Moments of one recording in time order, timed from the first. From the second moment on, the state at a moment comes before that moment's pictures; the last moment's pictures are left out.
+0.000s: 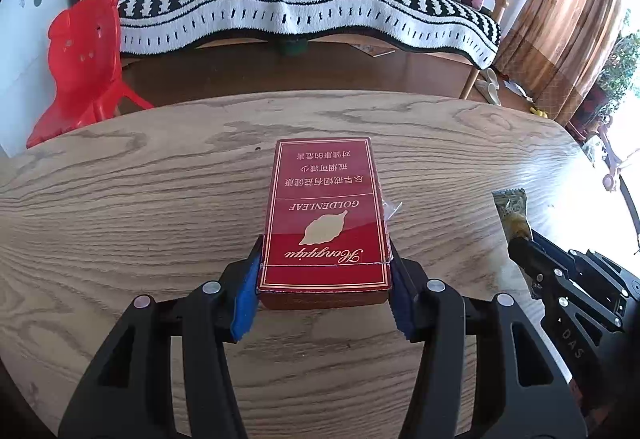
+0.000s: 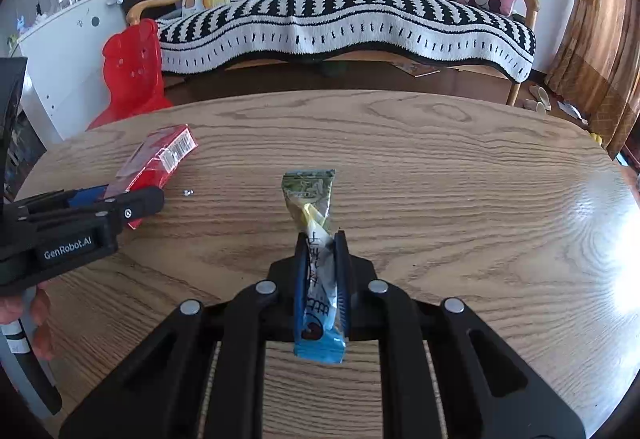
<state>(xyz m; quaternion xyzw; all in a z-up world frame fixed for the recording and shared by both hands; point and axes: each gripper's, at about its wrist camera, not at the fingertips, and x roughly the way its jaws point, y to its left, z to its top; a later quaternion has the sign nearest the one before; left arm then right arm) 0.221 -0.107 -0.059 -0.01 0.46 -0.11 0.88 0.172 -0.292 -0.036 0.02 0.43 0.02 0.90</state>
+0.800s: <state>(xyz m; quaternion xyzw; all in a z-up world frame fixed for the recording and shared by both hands) 0.057 -0.203 0.046 0.01 0.37 -0.25 0.89 0.003 -0.402 0.075 0.12 0.33 -0.02 0.94</state>
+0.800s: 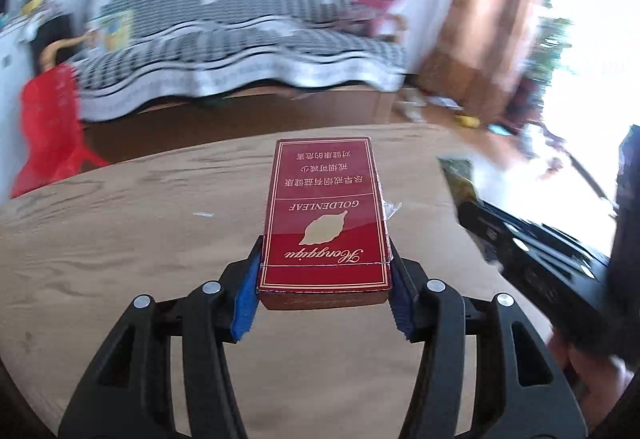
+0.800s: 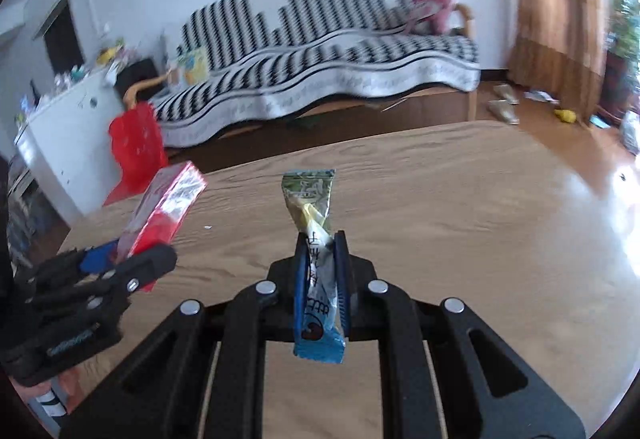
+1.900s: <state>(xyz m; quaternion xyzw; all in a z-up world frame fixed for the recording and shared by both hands) -0.189 -0.438 -0.139 0.18 0.51 -0.42 0.73 -0.310 -0.610 -0.113 0.35 0.48 -0.13 0.79</state>
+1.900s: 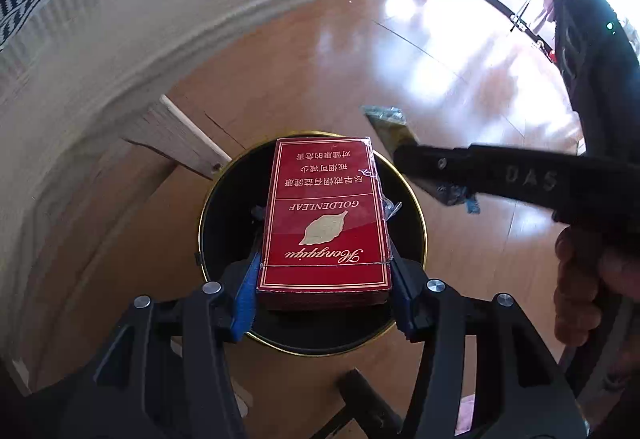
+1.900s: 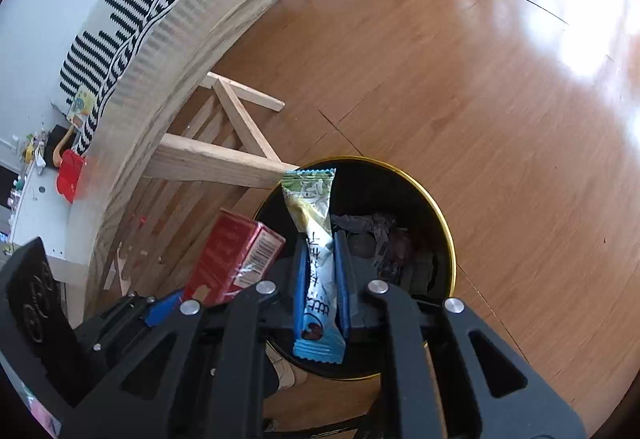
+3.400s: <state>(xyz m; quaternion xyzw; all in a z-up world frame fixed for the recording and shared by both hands) -0.002 -0.187 0.063 0.04 0.31 -0.13 0.94 -0.101 -0.463 0.019 0.11 0.39 -0.10 0.91</state>
